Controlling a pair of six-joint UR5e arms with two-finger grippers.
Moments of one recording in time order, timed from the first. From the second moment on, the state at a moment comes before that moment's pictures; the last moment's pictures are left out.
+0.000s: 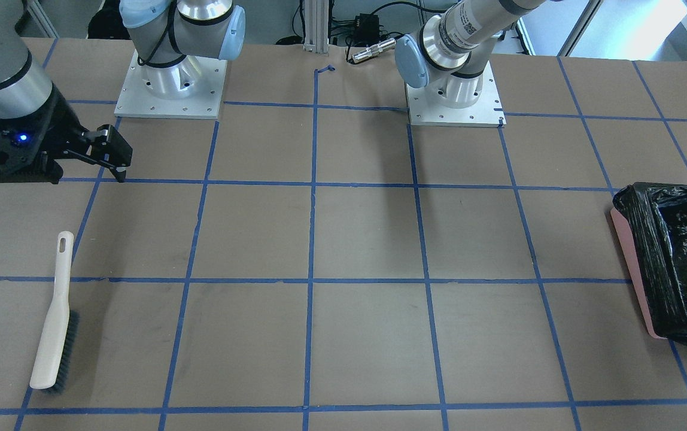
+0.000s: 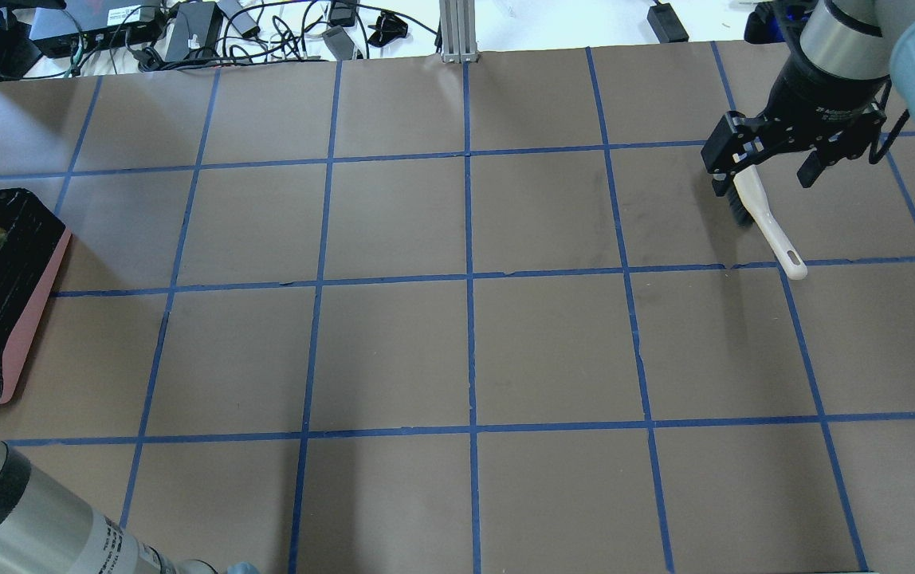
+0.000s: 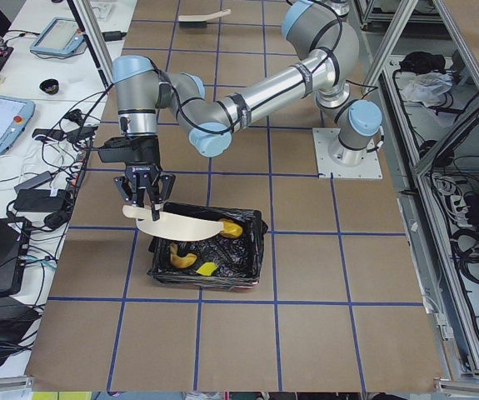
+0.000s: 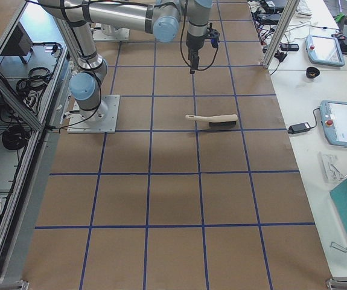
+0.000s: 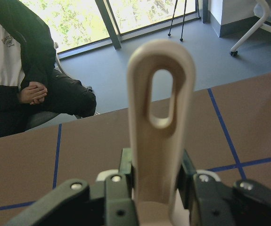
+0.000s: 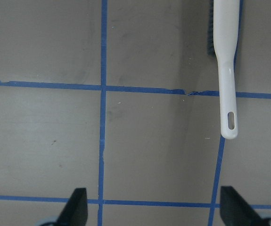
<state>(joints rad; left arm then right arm) -1.00 -2.11 -1.02 -1.08 2.29 -0.60 1.45 -1.55 1.62 -1.61 -1.59 -0.19</state>
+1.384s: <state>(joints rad) -1.10 -2.04 -0.99 -1.57 1.86 -0.98 1.52 -1.60 1.56 -1.55 -1.51 -0.06</state>
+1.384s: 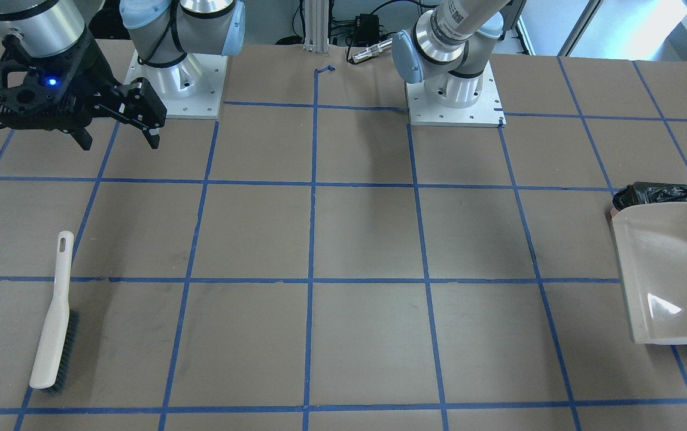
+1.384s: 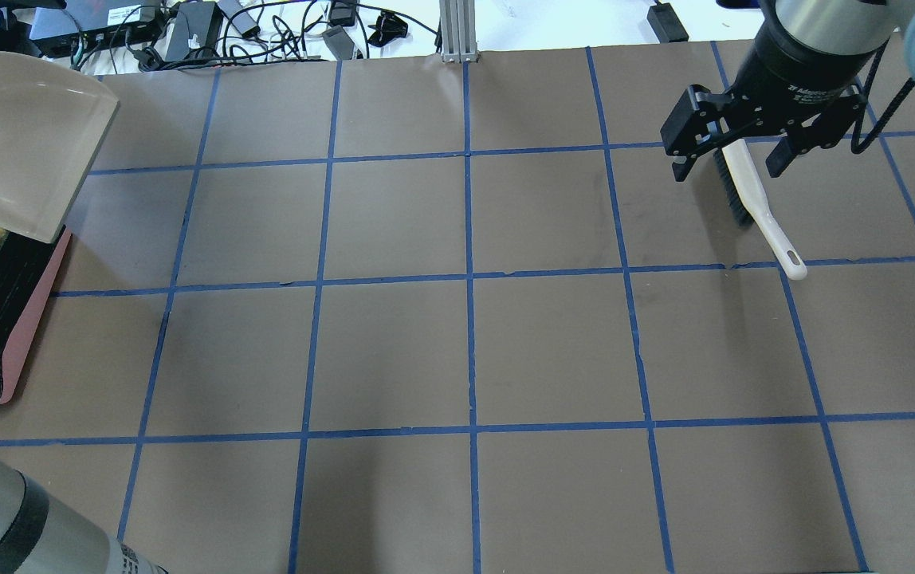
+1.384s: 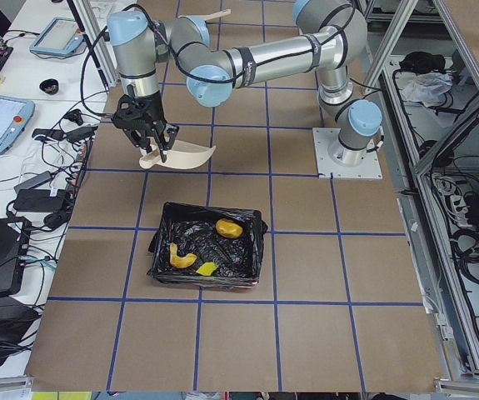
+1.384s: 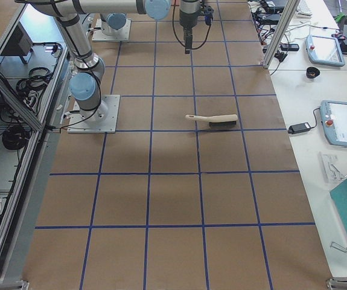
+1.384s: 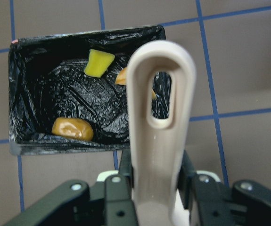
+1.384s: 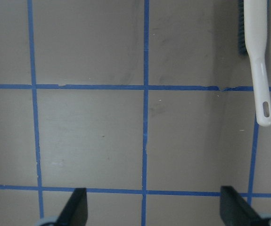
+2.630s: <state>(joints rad) -1.26 -2.20 -0.99 -1.59 1.64 -1.46 1.59 -1.57 1.58 -1.62 -1.56 0.00</state>
